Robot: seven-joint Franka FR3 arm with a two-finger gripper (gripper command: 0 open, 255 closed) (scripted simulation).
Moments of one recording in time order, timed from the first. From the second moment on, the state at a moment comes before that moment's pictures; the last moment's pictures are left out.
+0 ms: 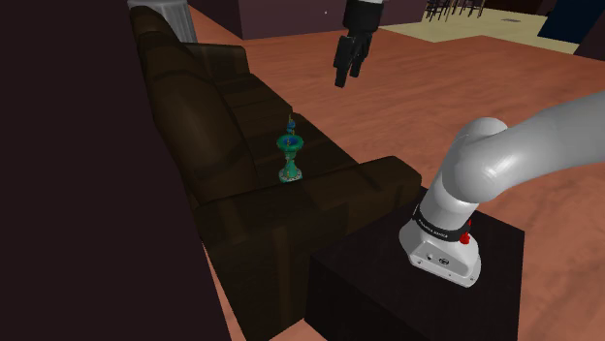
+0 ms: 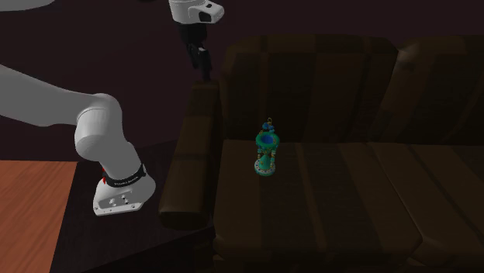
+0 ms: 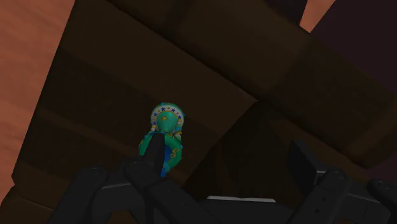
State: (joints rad) arm 0.02 -0.80 0.02 -2.40 0.08 1.67 -0.10
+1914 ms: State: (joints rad) arm 0.10 -0.04 -0.21 -2.41 0.50 2.61 -0.56
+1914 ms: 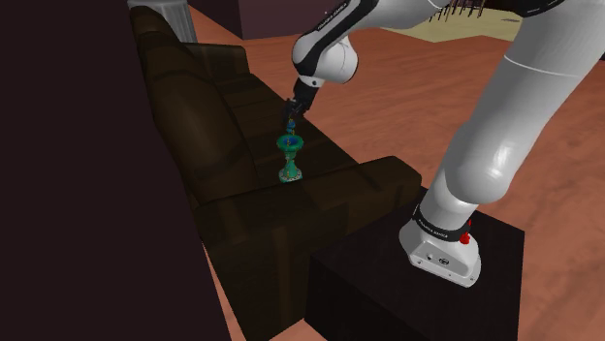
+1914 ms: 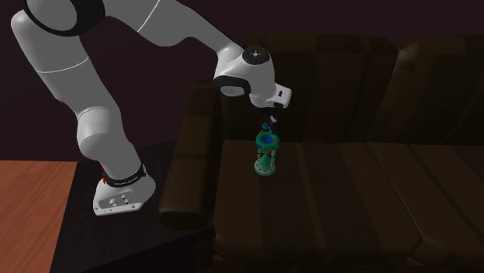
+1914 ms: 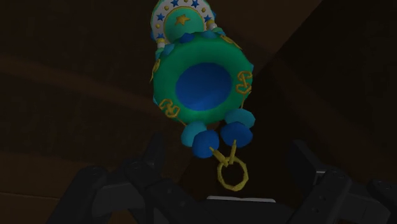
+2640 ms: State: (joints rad) arm 0.11 0.01 -0.20 -2.41 0.57 2.66 -0.62
